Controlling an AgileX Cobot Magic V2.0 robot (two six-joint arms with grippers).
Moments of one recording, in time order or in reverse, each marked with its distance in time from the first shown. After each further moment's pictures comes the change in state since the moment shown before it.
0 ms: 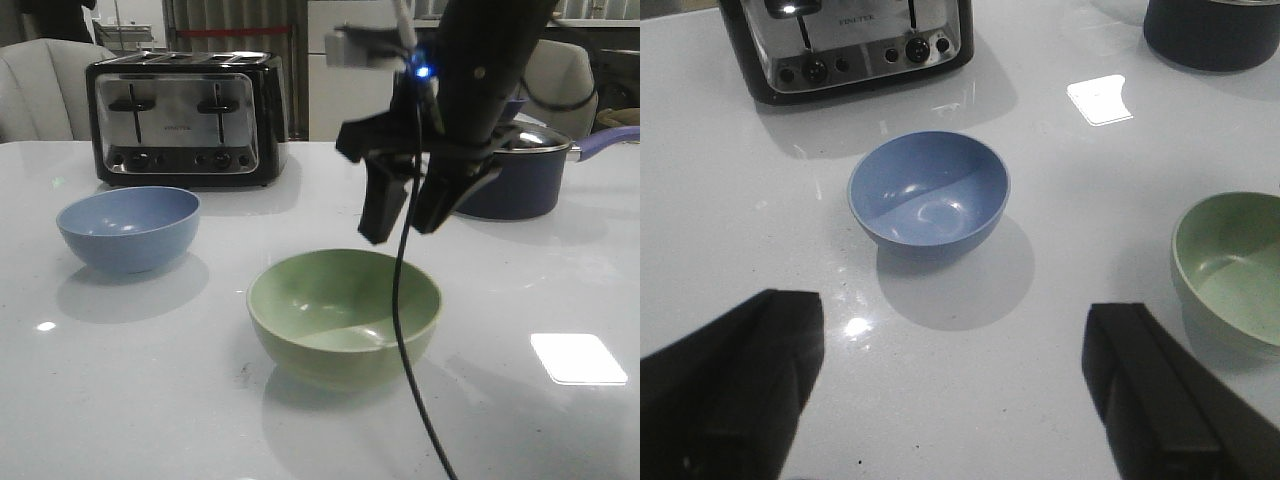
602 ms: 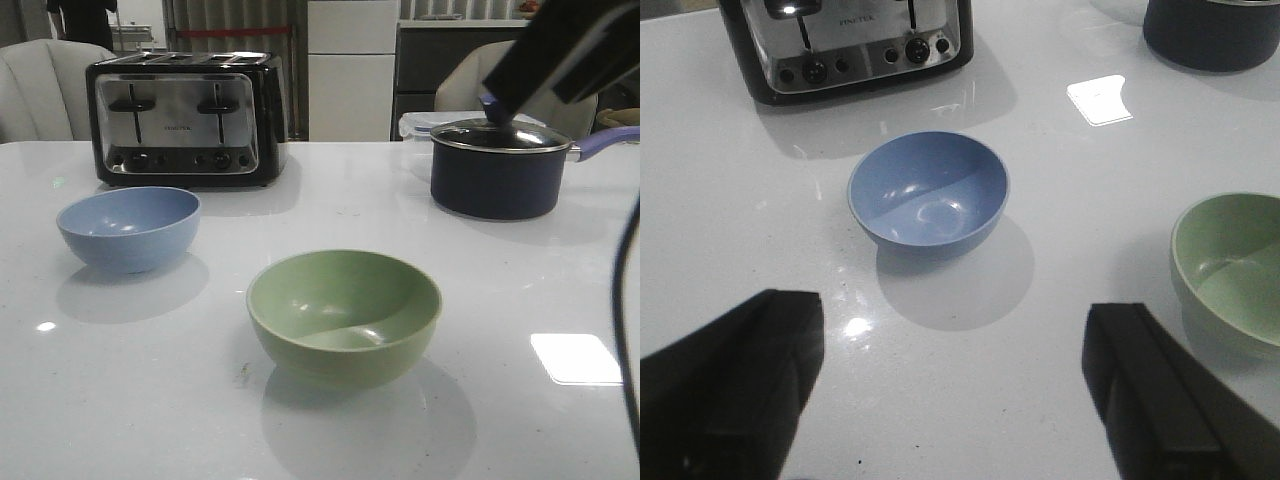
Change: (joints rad) left arm 0.000 0.000 0.000 0.000 0.000 0.000; right arm 0.040 -0.722 0.467 0.002 -0.092 -0.024
